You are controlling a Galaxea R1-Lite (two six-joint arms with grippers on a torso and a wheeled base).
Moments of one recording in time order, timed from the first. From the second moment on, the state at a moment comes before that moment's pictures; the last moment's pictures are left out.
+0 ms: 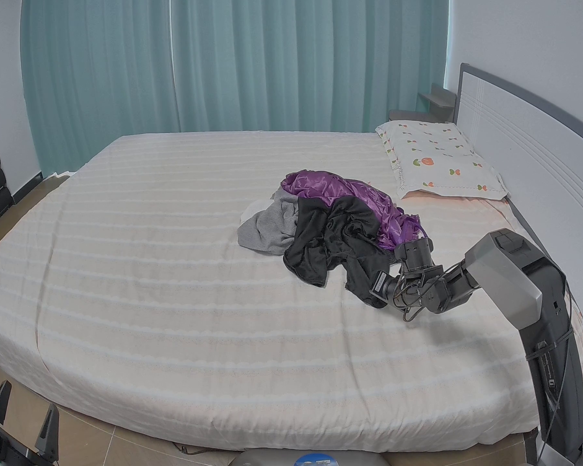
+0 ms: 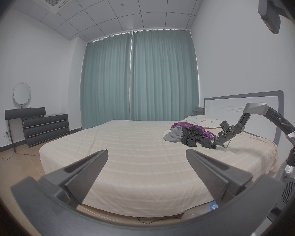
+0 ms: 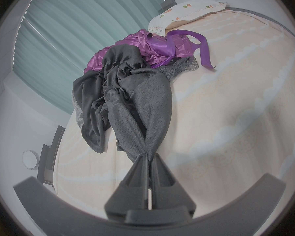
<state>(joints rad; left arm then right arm) 0.00 0.02 -0.02 0.00 0.03 0.00 0.29 2.66 -1.58 -0.38 0.07 0.72</state>
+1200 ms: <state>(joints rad) 0.00 0.02 -0.02 0.00 0.03 0.00 0.42 1.99 -0.60 -1.08 0.17 0.79</state>
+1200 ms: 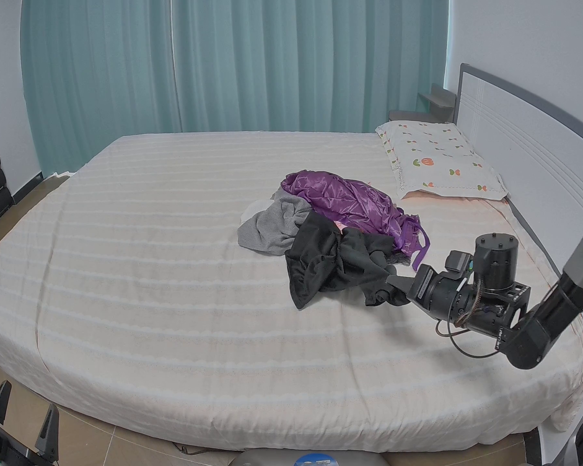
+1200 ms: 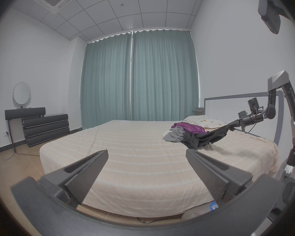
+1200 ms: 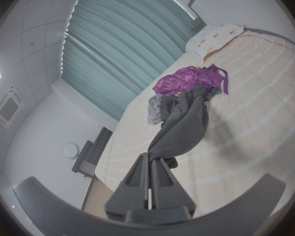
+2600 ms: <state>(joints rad) -0.01 0.11 -0.18 -0.06 -0.06 -0.08 0.59 1.52 -0.37 -1.22 0.26 0.79</state>
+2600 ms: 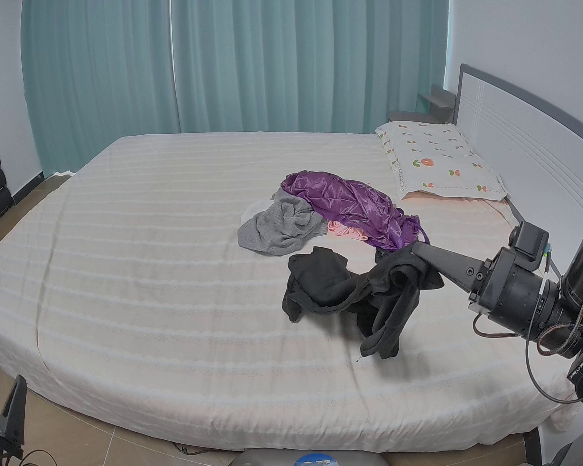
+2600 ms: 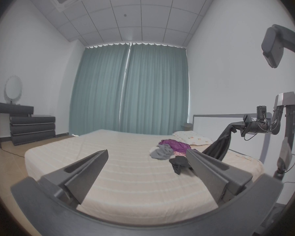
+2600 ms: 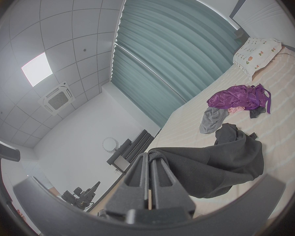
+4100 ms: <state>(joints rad) -0.54 2.17 -0.55 -1.09 -0.07 -0.25 0.65 1.50 -0.49 -1.22 0.24 0.73</state>
